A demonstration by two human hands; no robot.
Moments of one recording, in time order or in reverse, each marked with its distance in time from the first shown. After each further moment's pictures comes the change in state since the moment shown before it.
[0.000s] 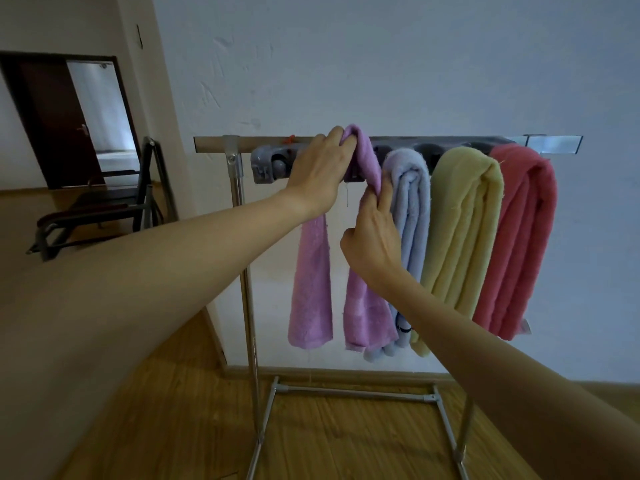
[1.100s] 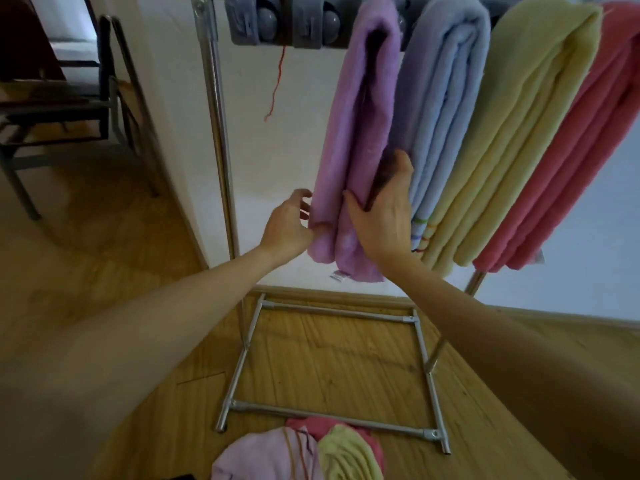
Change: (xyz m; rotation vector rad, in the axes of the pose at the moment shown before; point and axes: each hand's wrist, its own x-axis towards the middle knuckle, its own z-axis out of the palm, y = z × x) left_hand -0.187 0.009 0.144 -0.799 -0.297 -0.647; right_hand -0.070 0.075 0.053 0.261 0.027 0.041
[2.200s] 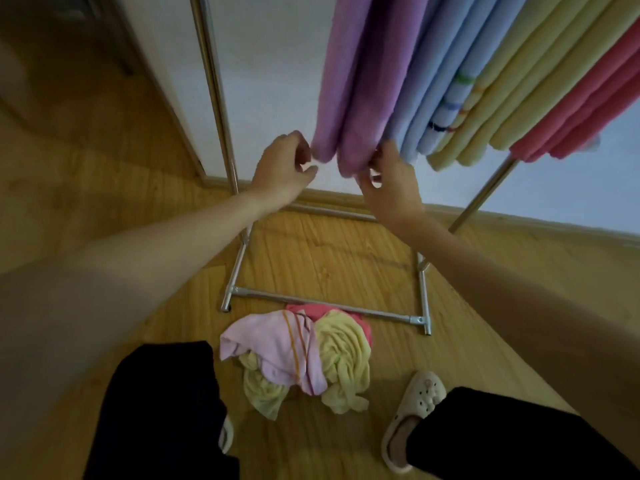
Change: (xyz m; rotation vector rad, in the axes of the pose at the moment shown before) left_hand -0.071 -0.062 0.039 0.120 -0.057 -0.038; right_hand -0.101 0.085 0.017 -0.139 -0.402 0.102
